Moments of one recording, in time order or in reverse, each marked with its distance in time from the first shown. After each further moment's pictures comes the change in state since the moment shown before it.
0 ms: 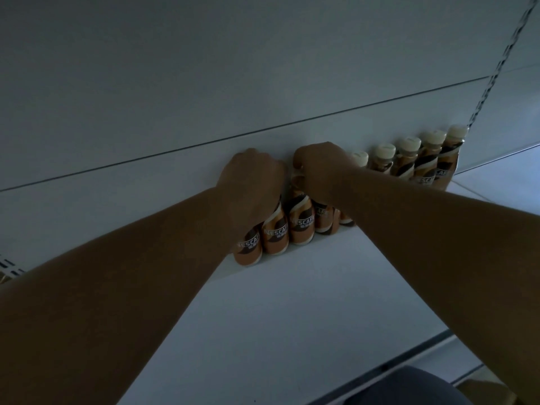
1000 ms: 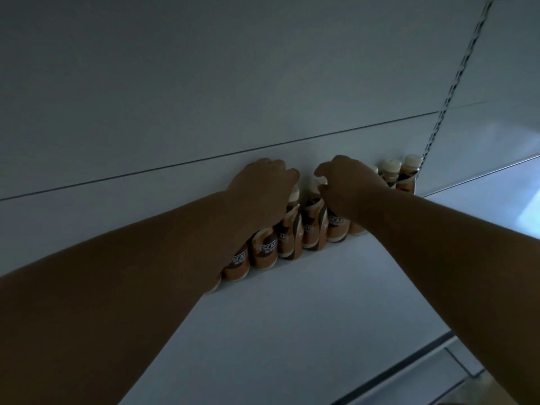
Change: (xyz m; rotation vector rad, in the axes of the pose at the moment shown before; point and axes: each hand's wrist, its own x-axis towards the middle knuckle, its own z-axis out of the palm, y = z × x) left_hand 0.063 0.050 -0.004 -0.283 -0.015 0.059; right_hand -0.021 0.095 -0.028 -0.041 0.004 0.136
